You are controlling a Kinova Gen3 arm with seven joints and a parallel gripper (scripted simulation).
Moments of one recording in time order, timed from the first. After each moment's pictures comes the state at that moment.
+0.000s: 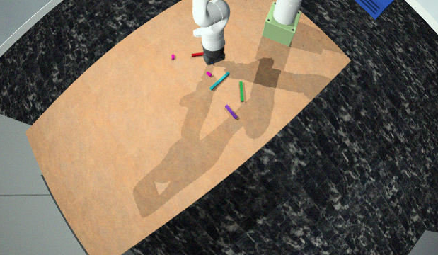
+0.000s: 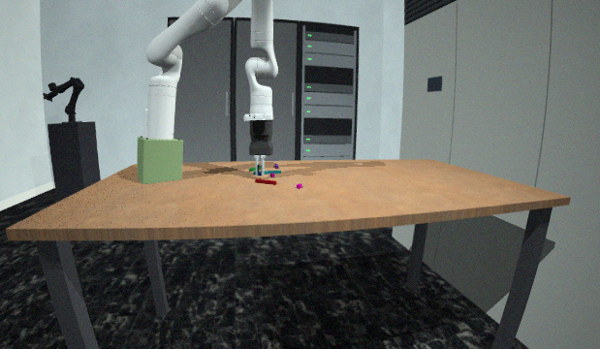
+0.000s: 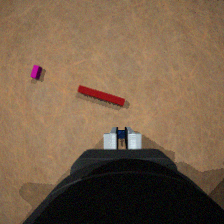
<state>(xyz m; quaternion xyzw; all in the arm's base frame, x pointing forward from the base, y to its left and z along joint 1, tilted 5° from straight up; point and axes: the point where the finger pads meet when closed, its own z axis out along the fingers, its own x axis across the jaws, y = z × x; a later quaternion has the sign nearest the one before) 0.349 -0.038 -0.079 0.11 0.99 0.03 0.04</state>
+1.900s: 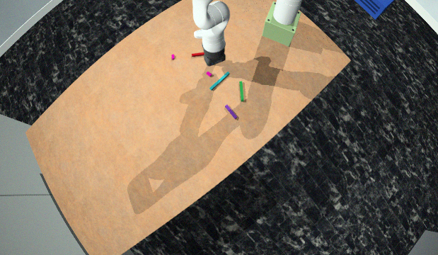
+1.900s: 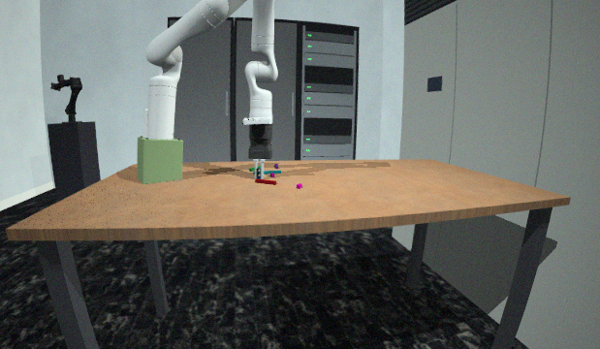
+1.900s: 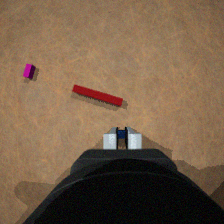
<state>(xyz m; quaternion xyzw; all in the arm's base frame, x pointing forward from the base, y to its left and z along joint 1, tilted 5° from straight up) 0.347 -0.038 -0.091 0.11 0.99 0.03 0.03</state>
